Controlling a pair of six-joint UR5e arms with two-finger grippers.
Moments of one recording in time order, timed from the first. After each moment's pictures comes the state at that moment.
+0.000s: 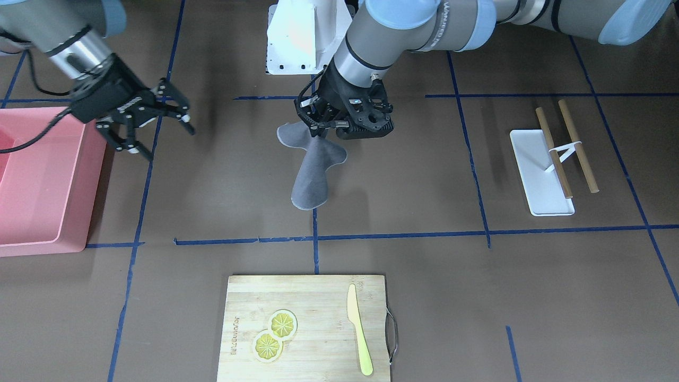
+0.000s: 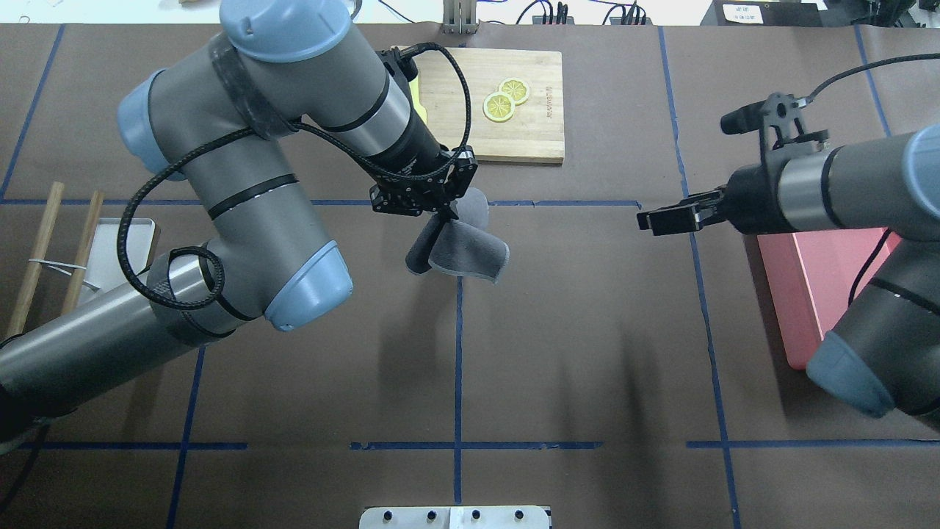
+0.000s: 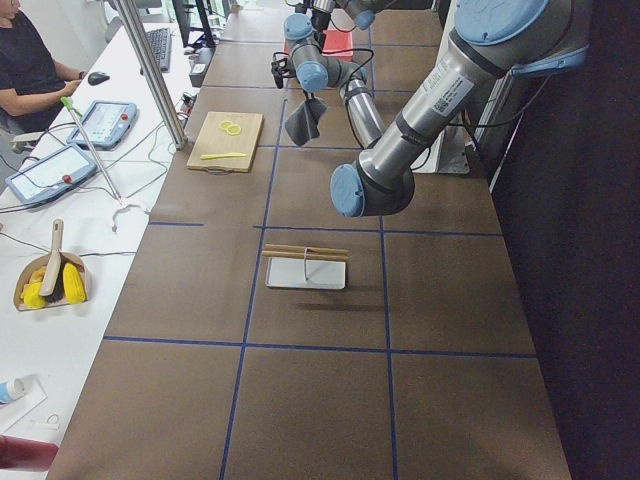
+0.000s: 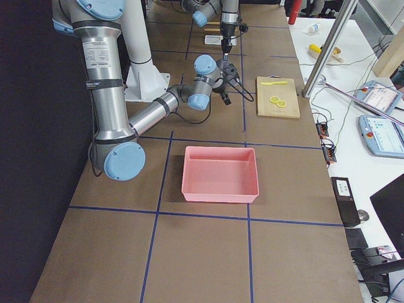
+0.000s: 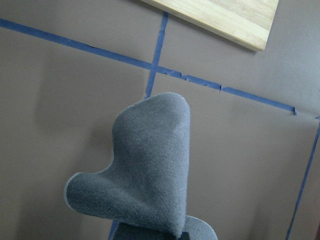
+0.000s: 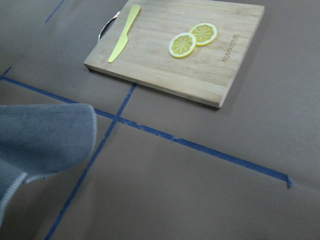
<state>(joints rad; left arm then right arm) -0.69 -2.43 -1.66 -1.69 -2.19 -1.56 0.71 -1.42 2.00 -0.91 1.88 0.87</state>
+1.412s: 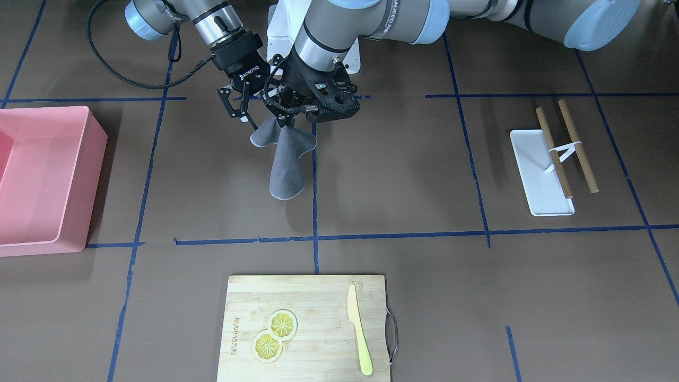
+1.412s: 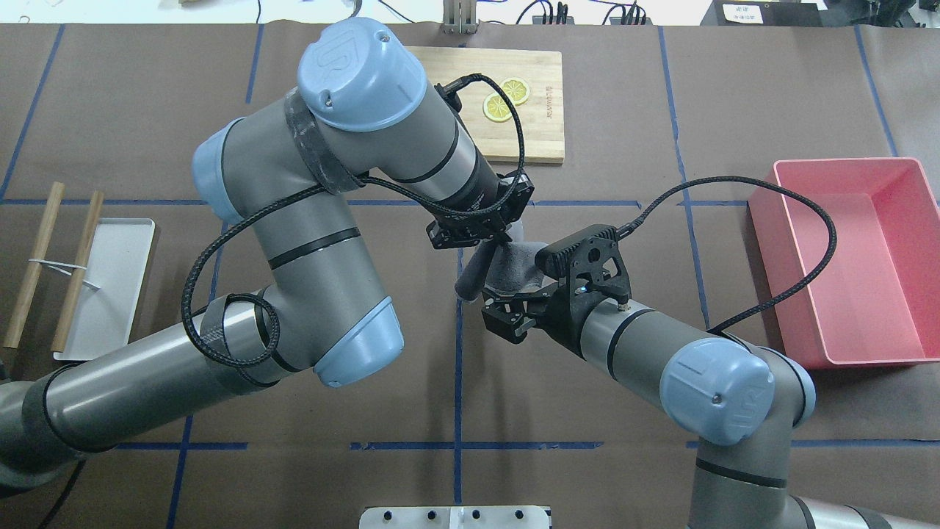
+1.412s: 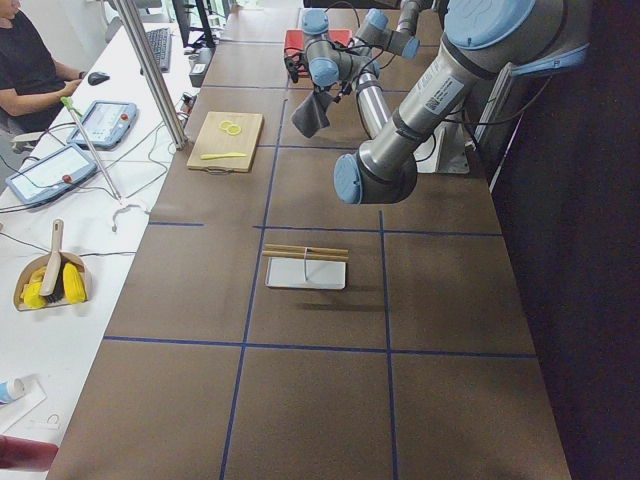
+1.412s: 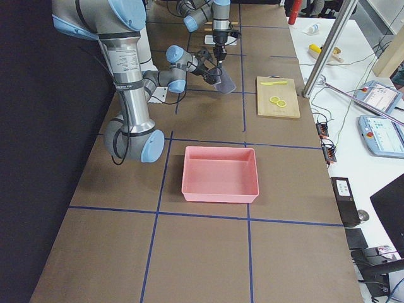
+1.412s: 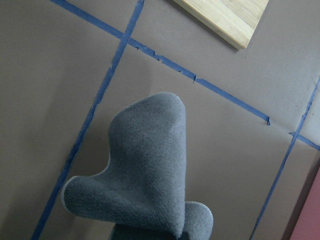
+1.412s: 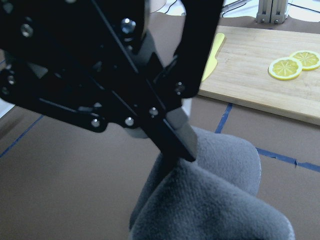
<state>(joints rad) -0.60 -2.47 -1.67 -1.72 -2.08 -1.75 0.29 -1.26 1.97 -0.92 1.25 0.89</state>
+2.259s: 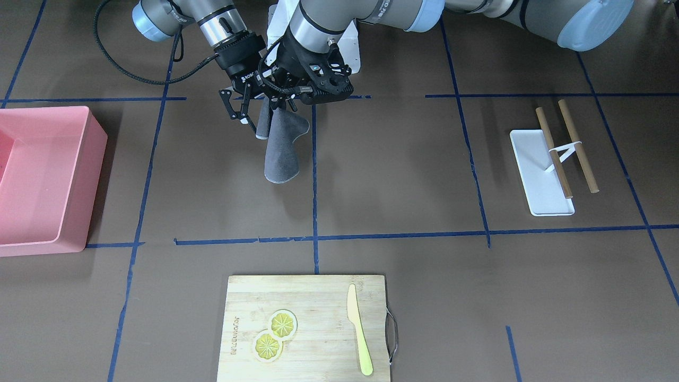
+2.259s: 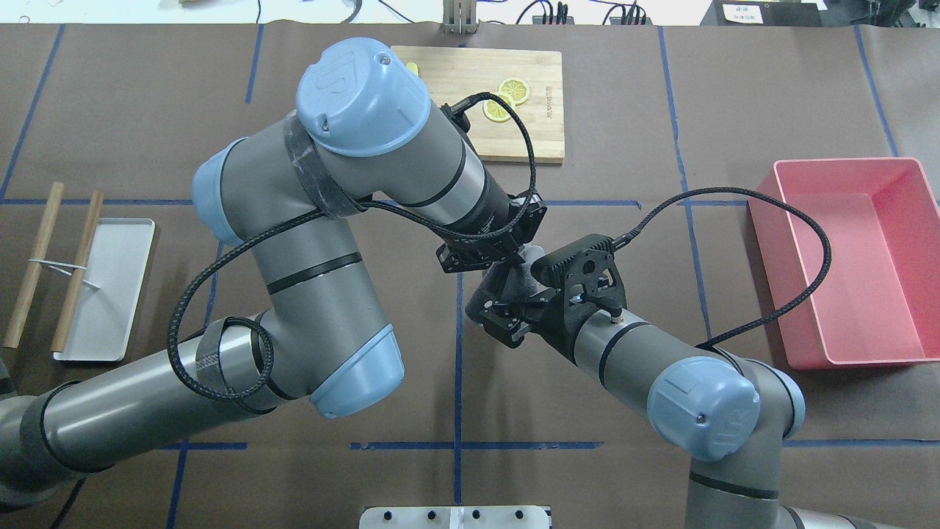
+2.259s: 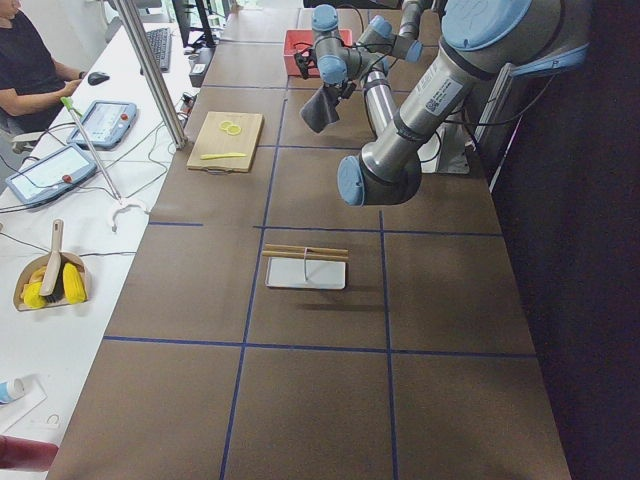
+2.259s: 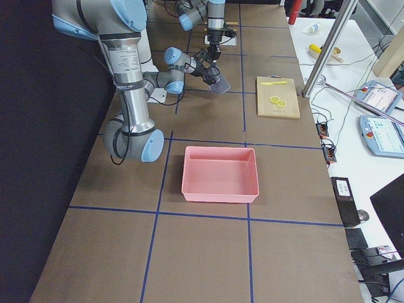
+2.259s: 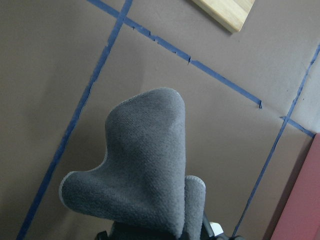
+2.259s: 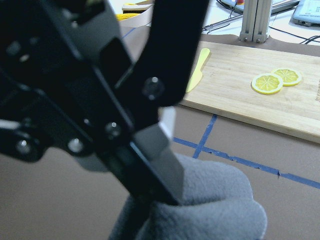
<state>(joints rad) -0.56 -2.46 -1.71 -1.73 -2.08 -1.79 0.26 -1.26 1.96 -0.92 1.18 0.88</state>
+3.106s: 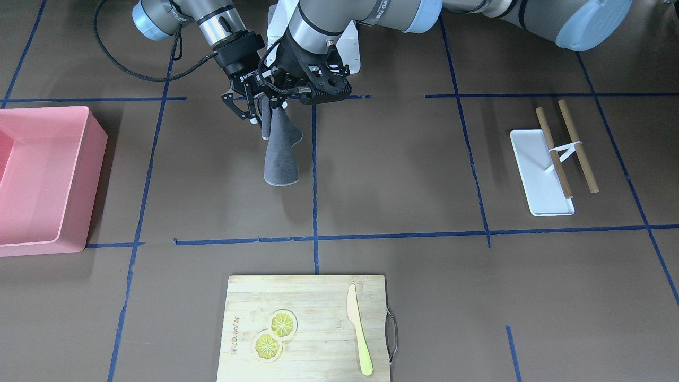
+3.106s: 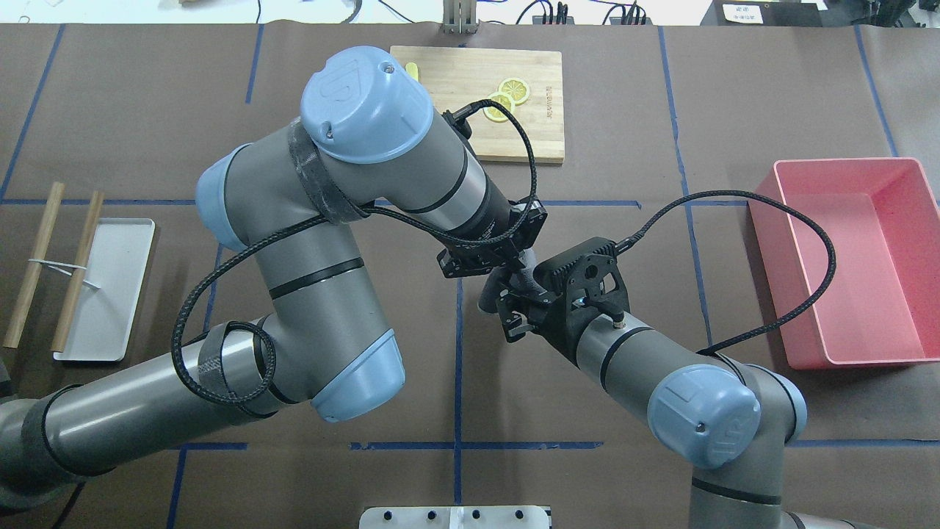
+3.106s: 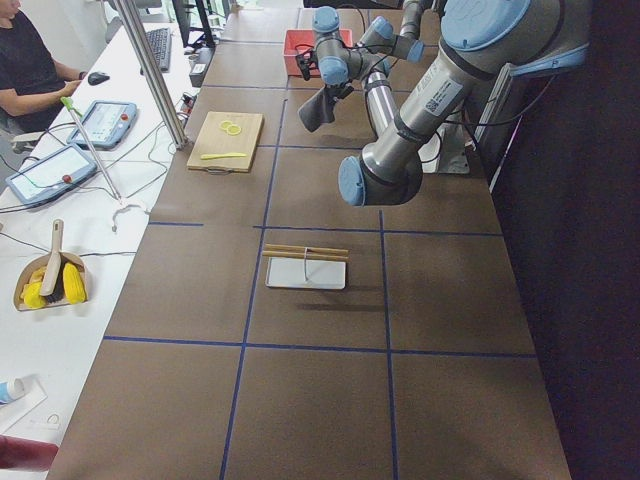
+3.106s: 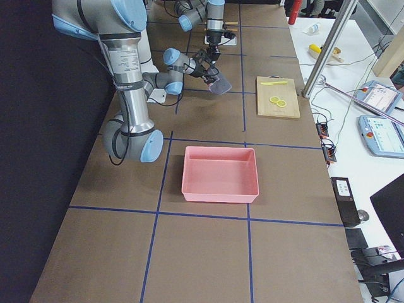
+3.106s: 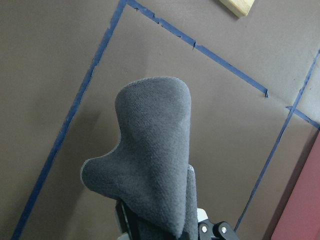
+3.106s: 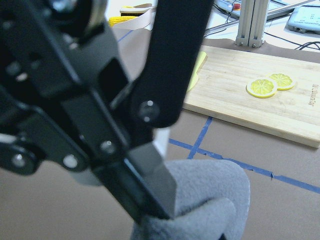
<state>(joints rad) -0.56 -2.46 -1.70 -1.73 -2.08 -1.79 0.25 -1.27 1.96 -0.92 1.13 0.85</state>
